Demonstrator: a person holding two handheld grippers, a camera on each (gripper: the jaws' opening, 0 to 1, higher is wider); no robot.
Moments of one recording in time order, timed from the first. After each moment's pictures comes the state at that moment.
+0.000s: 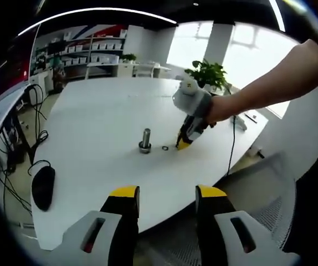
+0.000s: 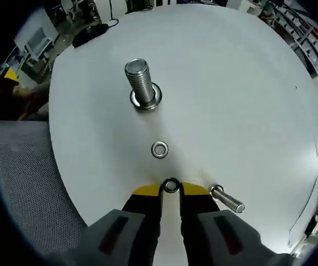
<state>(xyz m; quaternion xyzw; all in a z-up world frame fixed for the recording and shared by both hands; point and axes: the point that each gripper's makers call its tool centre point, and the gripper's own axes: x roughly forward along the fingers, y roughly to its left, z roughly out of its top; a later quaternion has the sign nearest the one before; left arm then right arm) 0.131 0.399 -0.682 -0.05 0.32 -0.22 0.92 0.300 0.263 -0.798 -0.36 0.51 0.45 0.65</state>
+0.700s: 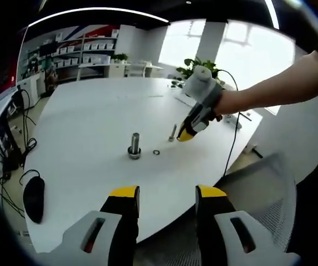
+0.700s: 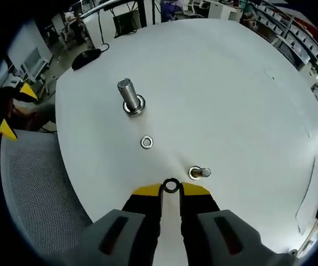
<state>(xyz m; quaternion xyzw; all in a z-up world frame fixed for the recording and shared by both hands) 0.149 0.374 -0.681 -0.04 0.32 -0.25 0.91 0.315 0.233 -0.760 -0.31 0.48 0.43 0.70</state>
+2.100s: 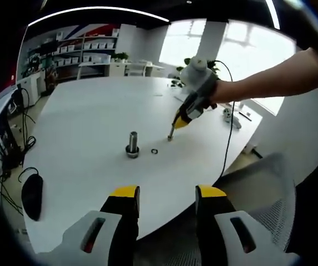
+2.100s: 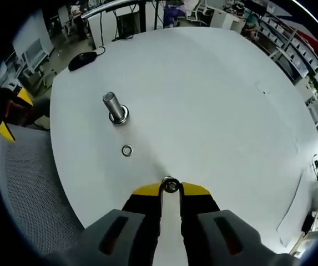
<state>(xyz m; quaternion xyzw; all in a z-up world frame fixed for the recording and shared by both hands) 0.144 0.375 -0.685 -0.05 0.32 -0.24 0.91 0.343 0.240 -0.753 -0.35 0.45 0.44 0.69</state>
